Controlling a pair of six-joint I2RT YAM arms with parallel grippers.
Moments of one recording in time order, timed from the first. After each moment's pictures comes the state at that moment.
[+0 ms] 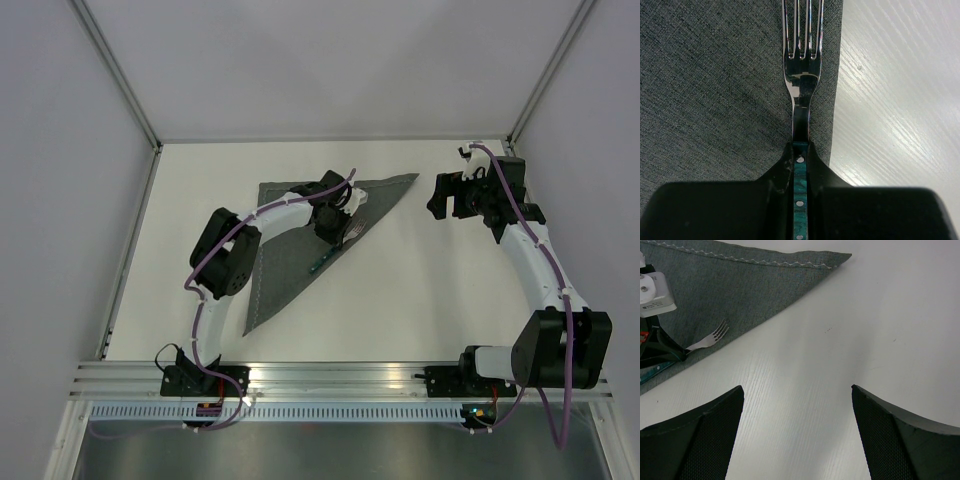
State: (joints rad) left arm -0.66 2.15 1.62 -0.57 0.21 0.03; right arm -0.05 1.32 1.08 -0.40 -0.36 -0.08
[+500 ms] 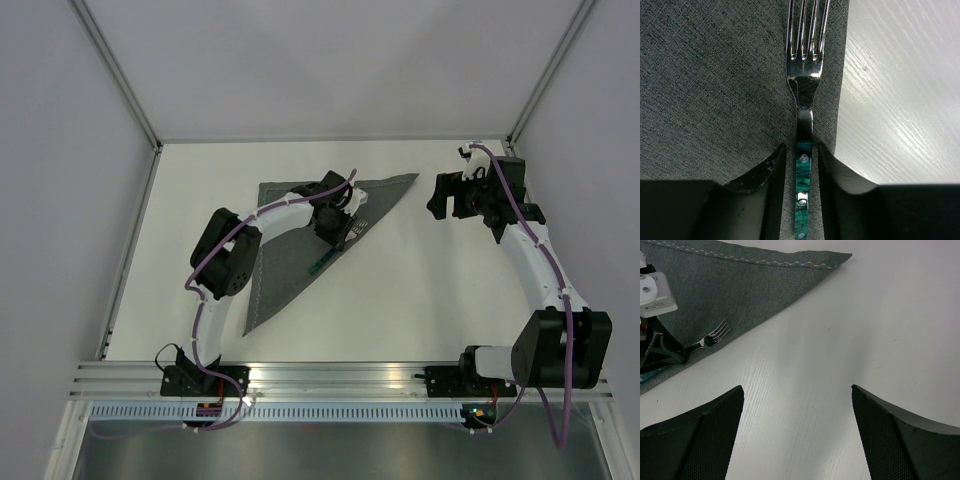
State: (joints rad) left arm -0.66 2.16 1.62 -0.57 0.18 0.02; right arm -0.05 1.32 1.08 -0.40 -0.36 -0.08
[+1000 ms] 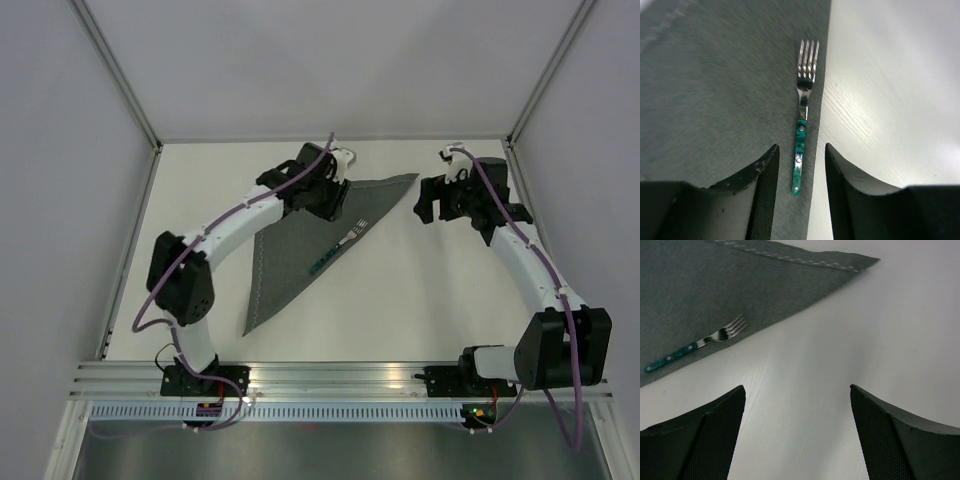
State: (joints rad) left arm -0.65 1.92 1.62 -0.60 0.12 -0.03; right arm 0.00 1.32 1.07 -0.39 -0.36 -0.10
